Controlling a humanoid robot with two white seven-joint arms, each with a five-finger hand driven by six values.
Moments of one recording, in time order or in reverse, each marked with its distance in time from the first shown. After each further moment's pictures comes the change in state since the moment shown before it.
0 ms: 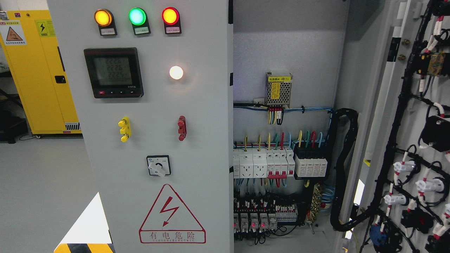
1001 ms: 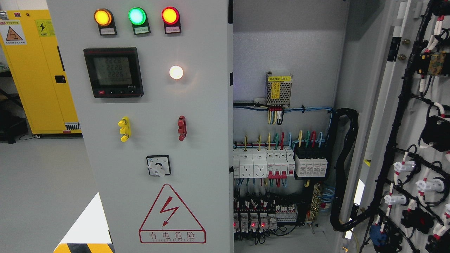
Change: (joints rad) left arm -0.034 0.071 -0.144 -0.536 0.005 -0.153 -0.050; right arm -0.001 0.000 0.000 0.022 -0.001 0.038 -0.004
